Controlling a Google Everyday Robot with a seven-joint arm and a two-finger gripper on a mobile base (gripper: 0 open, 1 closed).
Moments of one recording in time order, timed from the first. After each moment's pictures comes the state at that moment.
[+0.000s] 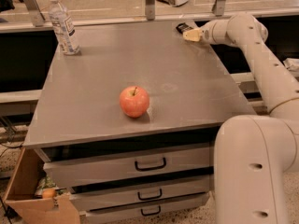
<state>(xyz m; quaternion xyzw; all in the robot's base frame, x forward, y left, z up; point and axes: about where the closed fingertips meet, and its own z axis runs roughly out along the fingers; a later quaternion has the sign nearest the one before) 0.932 -0.212 0.848 -0.20 0.80 0.10 0.55</state>
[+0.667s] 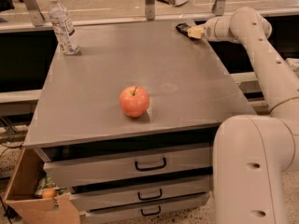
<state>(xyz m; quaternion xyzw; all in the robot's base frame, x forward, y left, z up) 0.928 -0.218 0.860 -0.20 0.81 0.10 0.54</state>
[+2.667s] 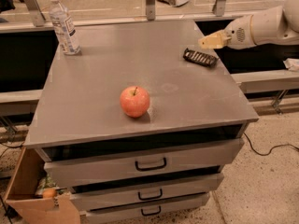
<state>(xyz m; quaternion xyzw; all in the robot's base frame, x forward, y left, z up) 0.718 -0.183 0.912 -0.32 0.80 0.26 0.43</state>
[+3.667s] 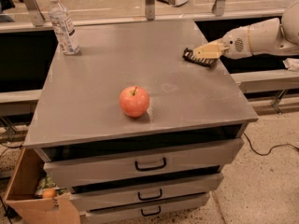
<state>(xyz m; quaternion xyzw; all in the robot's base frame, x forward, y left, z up) 0.695 -0.170 0.893 -0.35 0.78 0.32 0.41</state>
